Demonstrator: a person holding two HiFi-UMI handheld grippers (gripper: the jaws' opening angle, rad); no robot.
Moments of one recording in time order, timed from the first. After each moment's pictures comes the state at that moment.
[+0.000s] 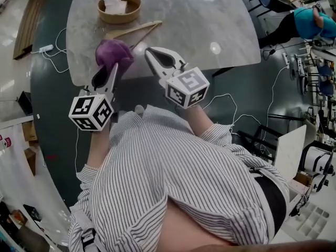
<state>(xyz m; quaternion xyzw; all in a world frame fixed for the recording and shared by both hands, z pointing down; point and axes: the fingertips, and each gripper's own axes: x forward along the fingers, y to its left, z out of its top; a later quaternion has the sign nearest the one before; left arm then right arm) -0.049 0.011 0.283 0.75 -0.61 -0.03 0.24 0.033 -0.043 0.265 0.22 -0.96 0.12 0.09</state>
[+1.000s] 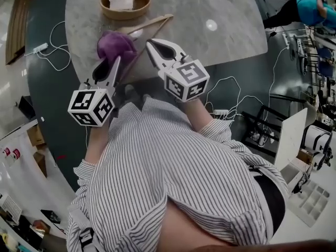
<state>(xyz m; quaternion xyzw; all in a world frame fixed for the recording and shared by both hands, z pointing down) -0.136 -0.047 0.309 0.78 -0.55 0.00 0.28 -0.058 -0.099 0.304 0.29 -0.94 0.16 0.13</state>
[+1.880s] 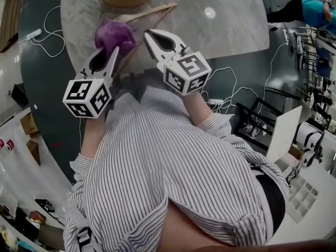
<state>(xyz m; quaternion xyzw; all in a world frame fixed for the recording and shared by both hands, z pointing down) -0.142 -0.053 0.329 0.77 -0.55 0.02 0.31 -0.070 -0.103 0.316 0.27 -0.93 0.18 0.15</state>
